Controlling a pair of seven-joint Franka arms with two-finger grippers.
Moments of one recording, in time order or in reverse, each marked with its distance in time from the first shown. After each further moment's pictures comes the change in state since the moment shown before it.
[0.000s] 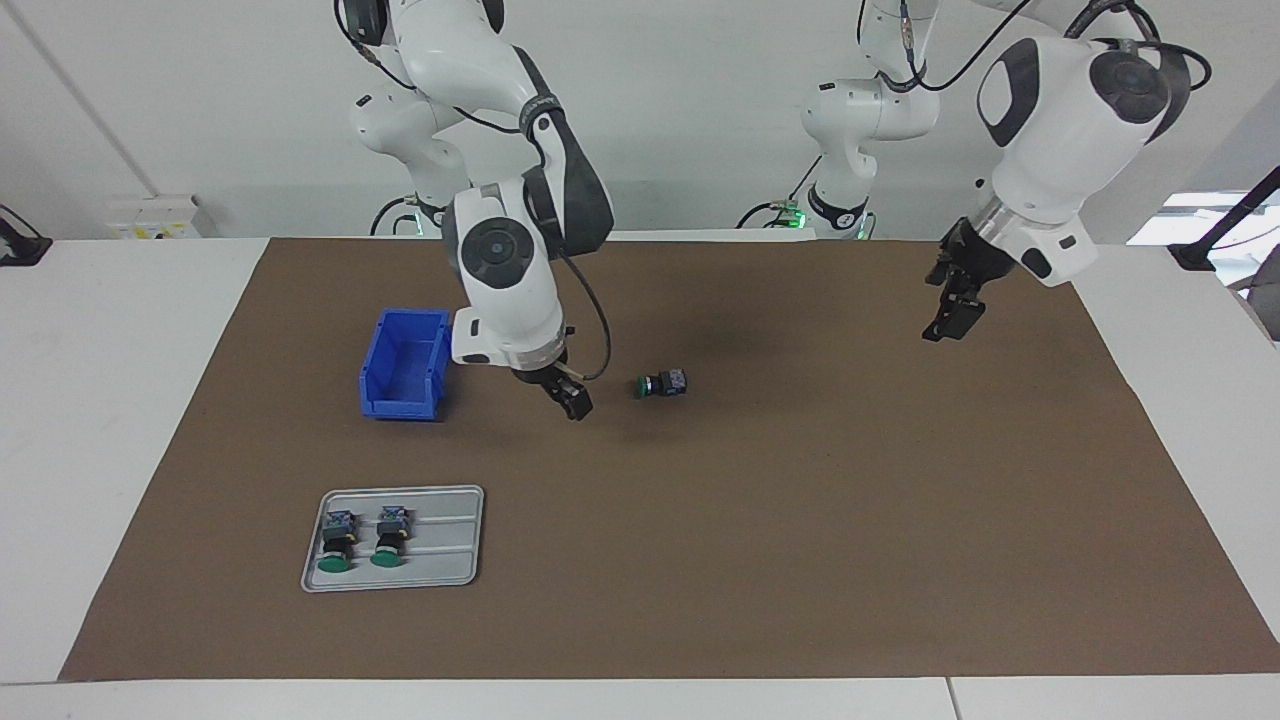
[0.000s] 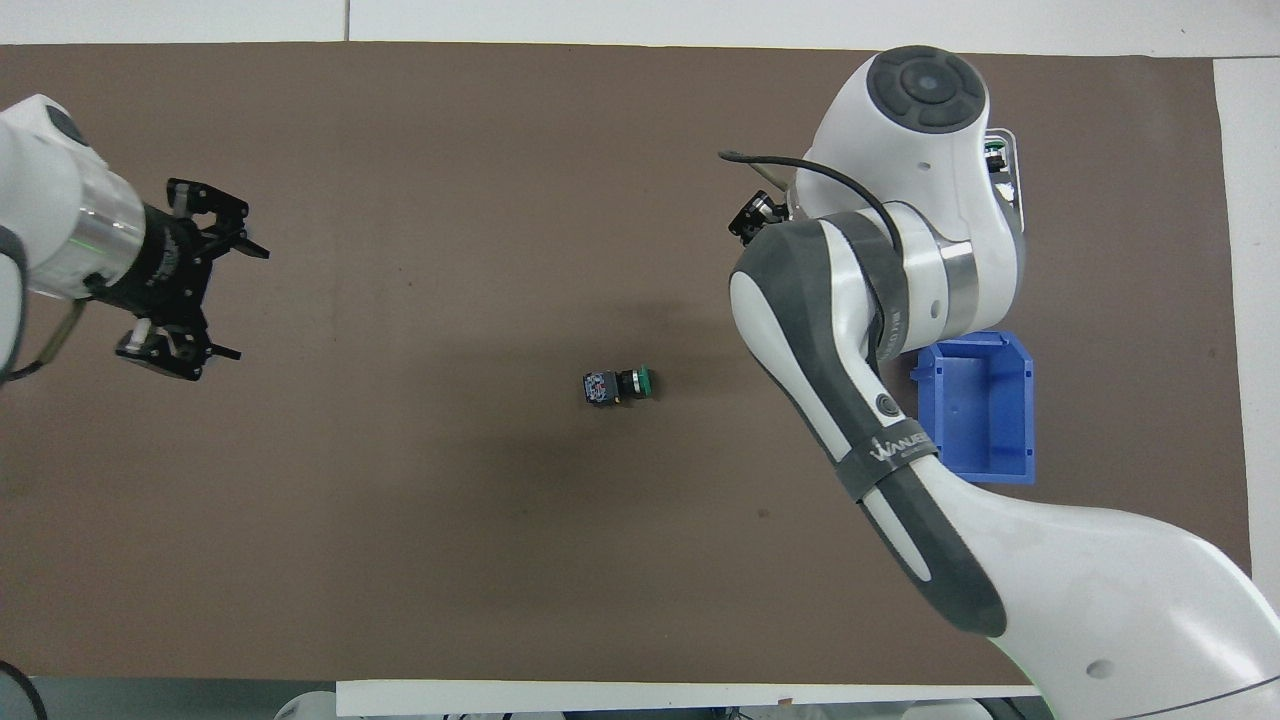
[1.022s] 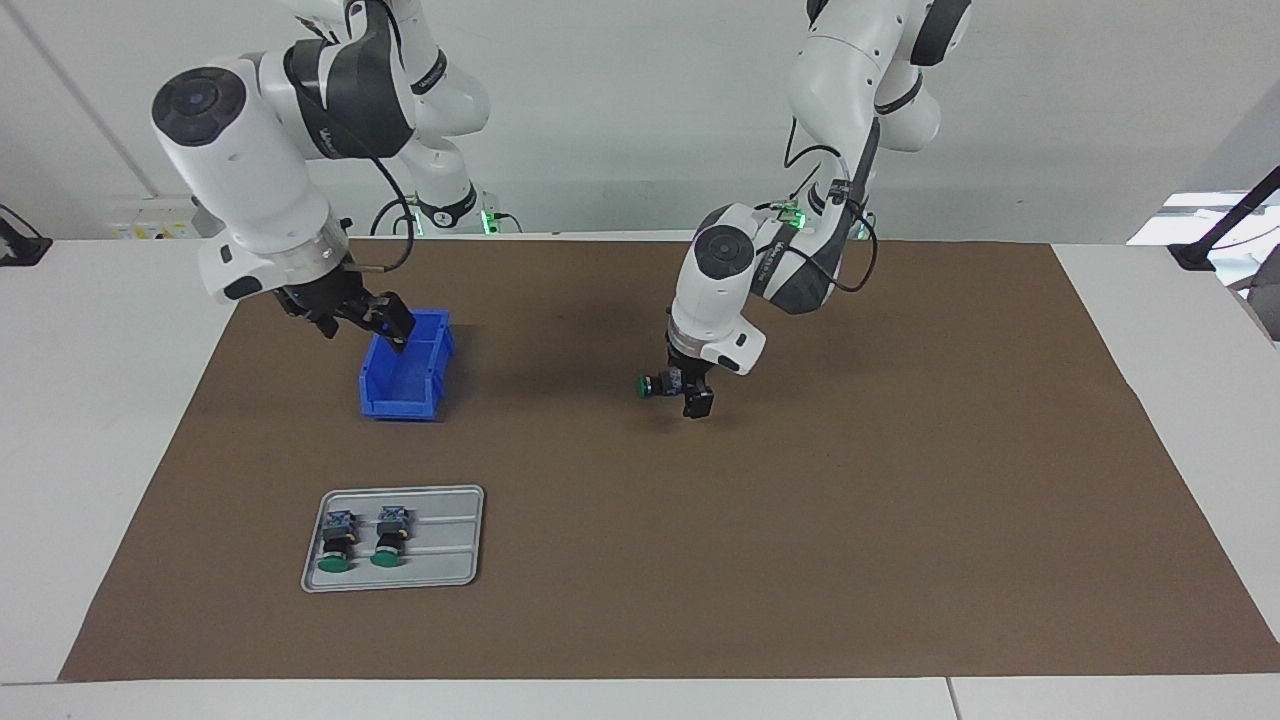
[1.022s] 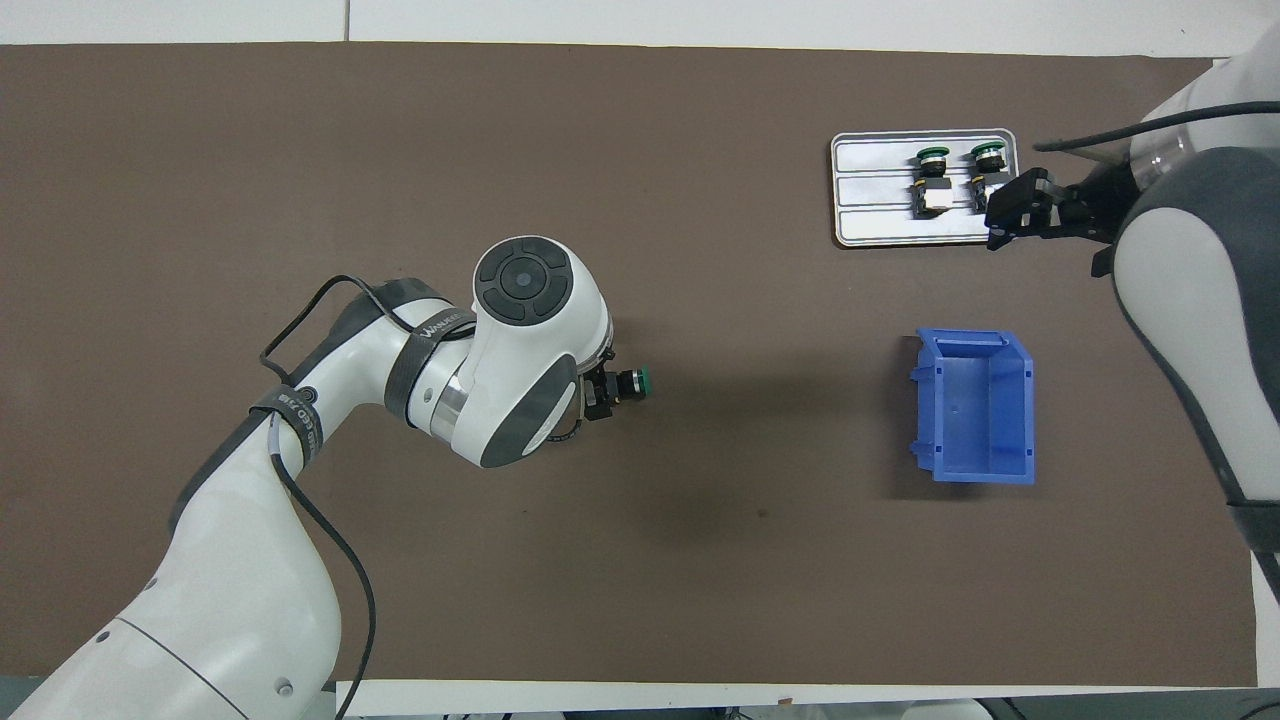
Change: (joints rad) left arm -0.449 0.373 -0.006 -0.066 0.000 0.504 -0.776; right arm -0.649 -0.264 0.424 0.007 -0.202 -0.225 -0.605
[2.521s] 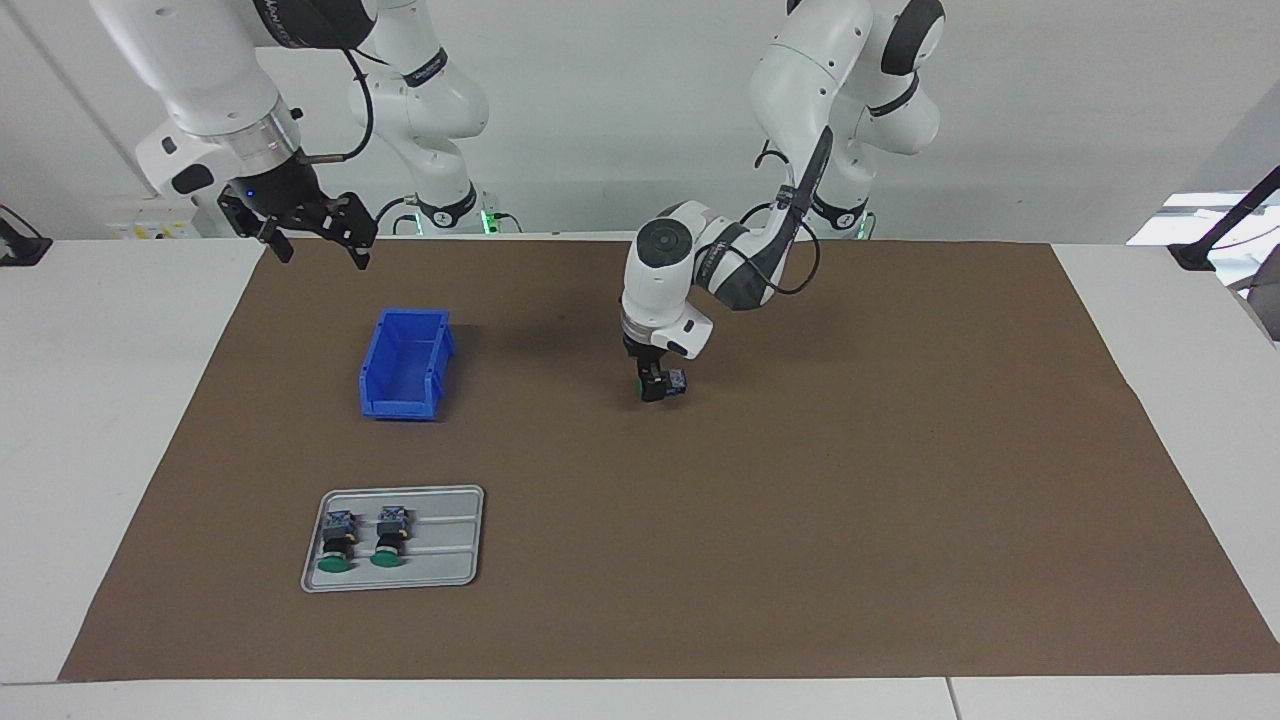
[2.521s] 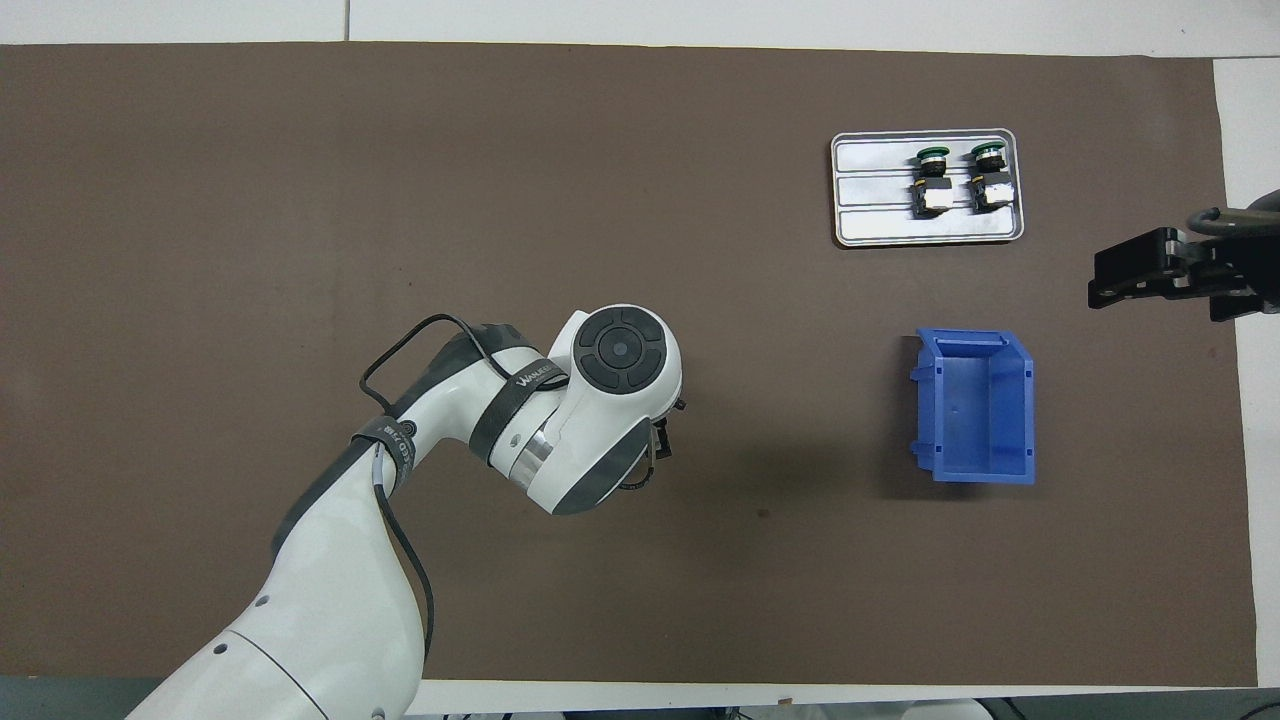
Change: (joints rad) left arm -0.124 0.040 0.002 -0.008 0.001 0.049 -0.133; right arm -0.135 -0.145 0.098 -0.005 -0.005 -0.133 -0.163
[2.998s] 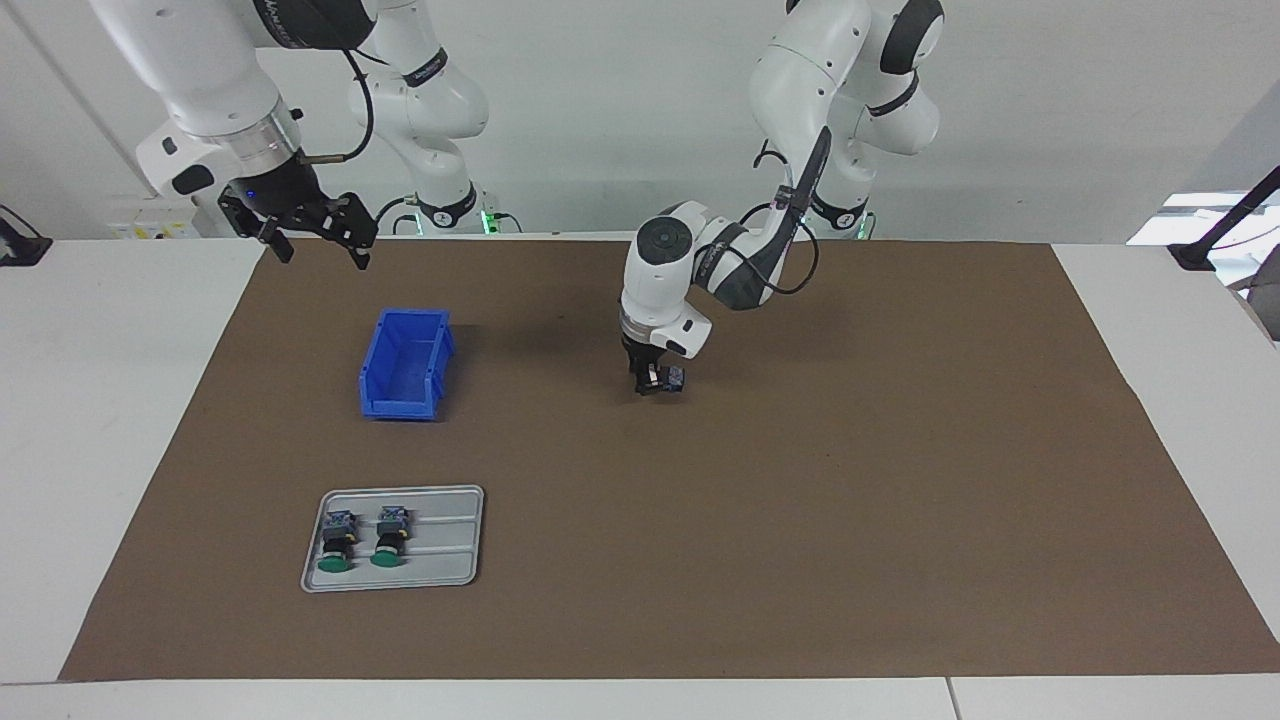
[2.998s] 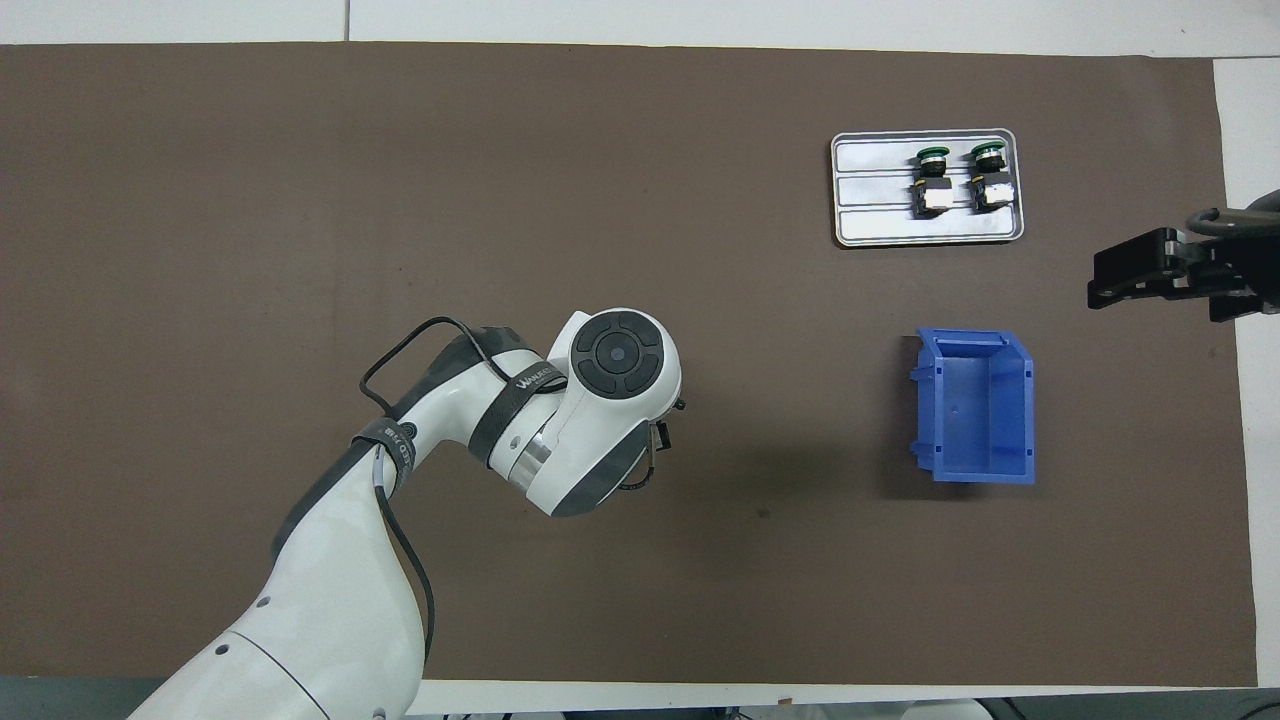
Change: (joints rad) left arm 0.000 -0.001 0.006 -0.008 0.001 0.024 -0.001; right arm 0.000 0.000 0.000 -0.001 0.000 0.000 0.000
